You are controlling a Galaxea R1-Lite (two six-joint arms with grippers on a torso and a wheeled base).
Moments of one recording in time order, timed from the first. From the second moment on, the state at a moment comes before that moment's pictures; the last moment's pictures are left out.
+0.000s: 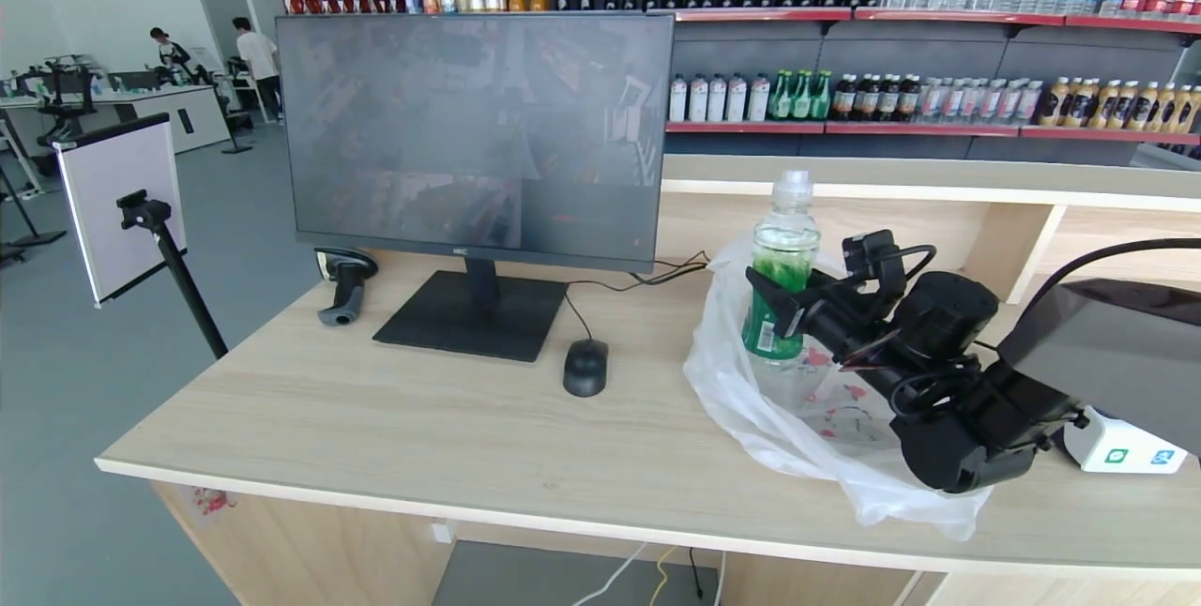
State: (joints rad) left arm 0.00 0.00 0.00 -0.02 0.00 0.01; right arm 0.22 2.27 -0.90 -1.57 0.24 0.03
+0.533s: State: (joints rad) left arm 0.00 0.00 0.00 -0.02 0.00 0.01; right arm 0.22 2.27 -0.85 -1.58 0.24 0.03
